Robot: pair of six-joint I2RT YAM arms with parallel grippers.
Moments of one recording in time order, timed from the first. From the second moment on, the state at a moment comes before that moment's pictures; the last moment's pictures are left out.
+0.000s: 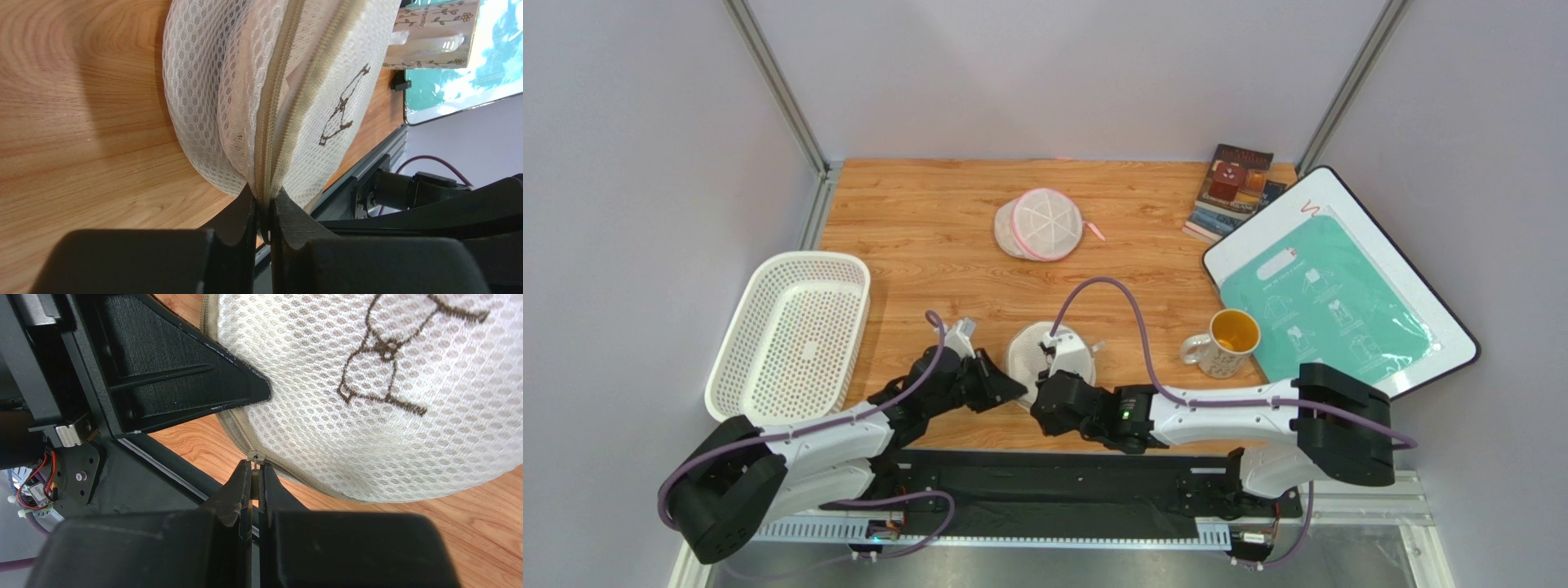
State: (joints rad) left arm -0.75 1.03 0.16 0.36 0.15 -1.05; right arm 1.32 1.42 0.73 -0.09 0.38 0.88
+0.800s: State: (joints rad) left arm -0.63 1.05 0.19 0.35 0.27 -1.01; right arm 1.32 1.25 0.62 -0.15 0.44 0.90
